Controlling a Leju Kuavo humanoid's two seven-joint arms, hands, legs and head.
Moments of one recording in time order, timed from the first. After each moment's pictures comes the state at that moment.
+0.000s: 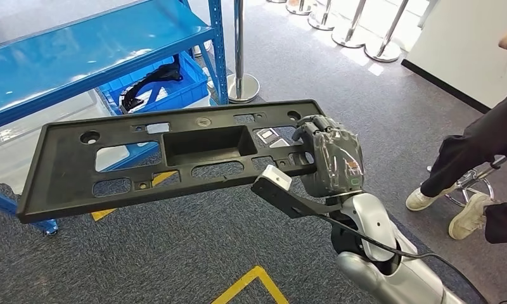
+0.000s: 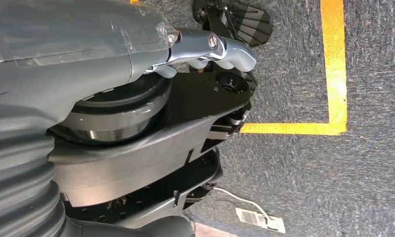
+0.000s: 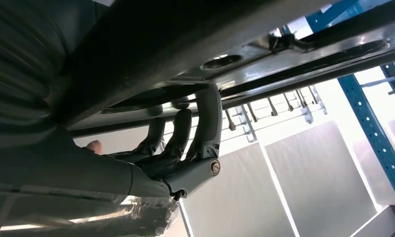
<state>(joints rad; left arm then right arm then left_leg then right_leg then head) -0.09 0.00 -0.84 -0.22 1.53 0.08 -0.16 -0.43 -0.35 0.70 -1.78 1.08 -0.16 0.58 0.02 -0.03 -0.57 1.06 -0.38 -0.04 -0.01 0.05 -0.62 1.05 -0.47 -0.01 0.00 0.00</state>
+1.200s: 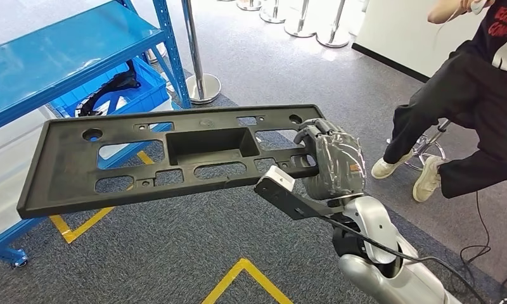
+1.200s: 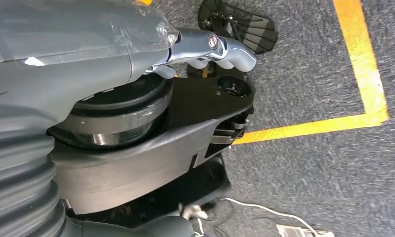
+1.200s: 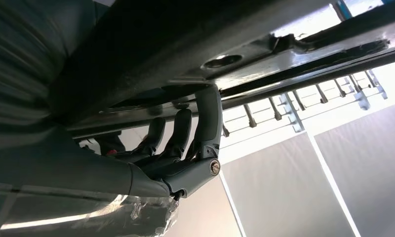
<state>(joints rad) -0.09 0.00 -0.85 -0.22 1.53 0.09 -0.16 -0.42 -0.35 0.70 -1.78 1.05 -0.17 0.58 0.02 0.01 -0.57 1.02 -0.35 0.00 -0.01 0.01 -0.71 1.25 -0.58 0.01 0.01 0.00</state>
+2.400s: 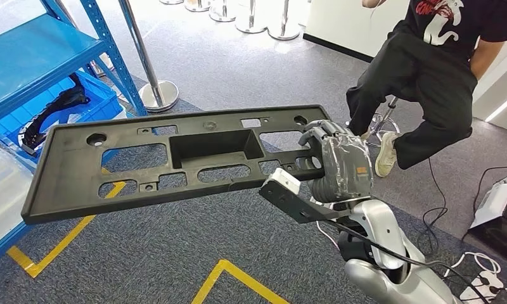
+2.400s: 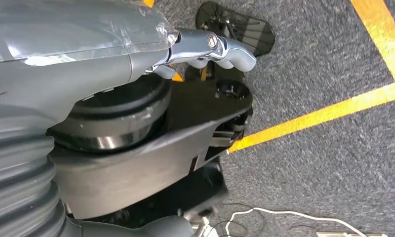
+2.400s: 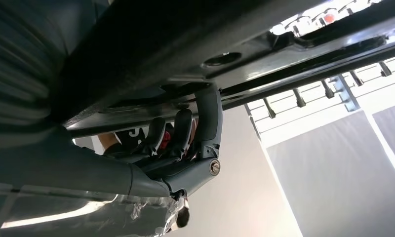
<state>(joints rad) -0.09 0.00 -0.86 -0.21 1.54 0.08 -0.18 -0.42 -0.36 0.71 -1.80 1.04 -0.15 0.58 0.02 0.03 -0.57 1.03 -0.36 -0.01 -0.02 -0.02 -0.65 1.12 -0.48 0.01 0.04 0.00</state>
